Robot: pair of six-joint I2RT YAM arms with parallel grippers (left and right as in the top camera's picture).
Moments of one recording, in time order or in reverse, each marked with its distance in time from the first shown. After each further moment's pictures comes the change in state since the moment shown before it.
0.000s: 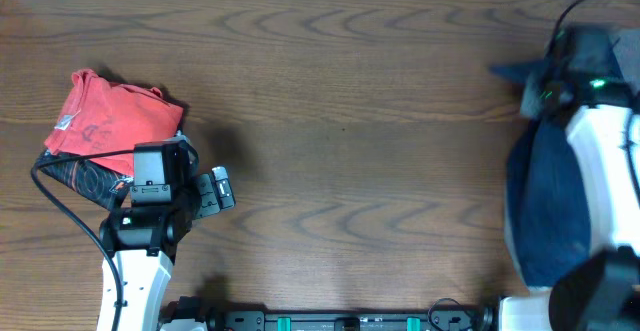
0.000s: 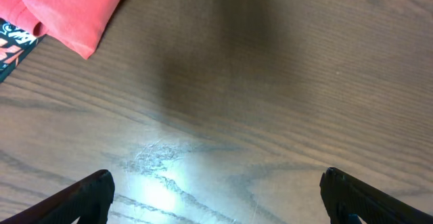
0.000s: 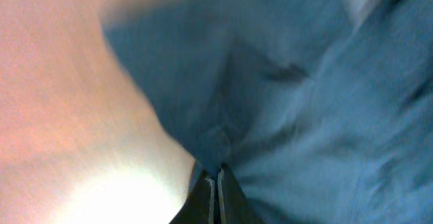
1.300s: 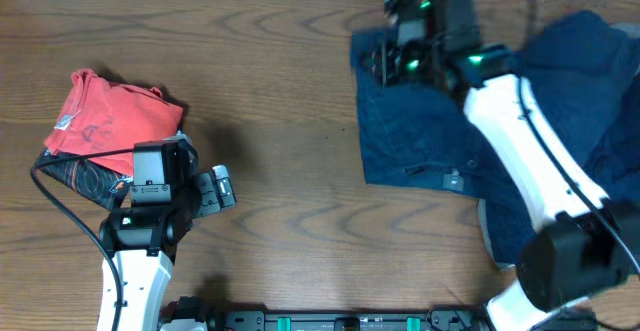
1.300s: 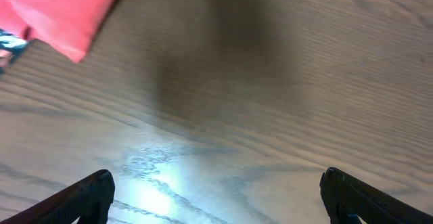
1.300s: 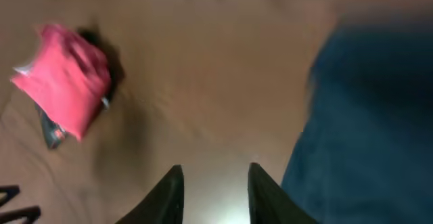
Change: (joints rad) left arm 0.000 0.000 0.000 0.011 0.034 0.000; right arm 0.475 0.213 0.161 0.105 -0.635 0.187
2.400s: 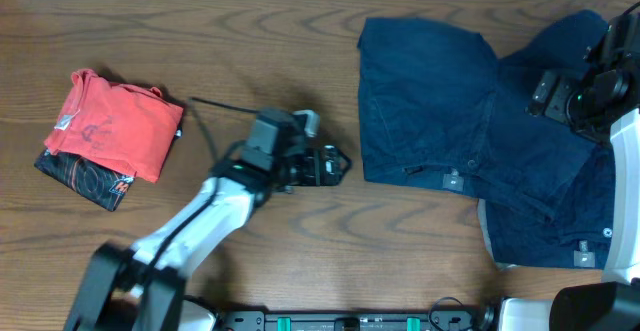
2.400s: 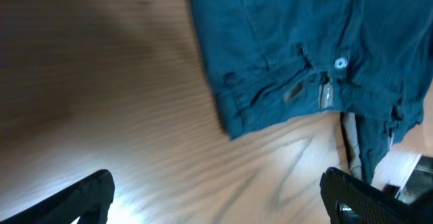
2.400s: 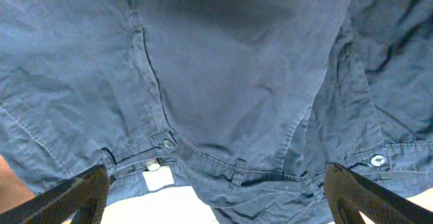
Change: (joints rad) left arm -0.489 0.566 0.003 0.755 0.444 -0.284; right arm -0.565 -0.249 -0.004 -0.547 0.469 0.006
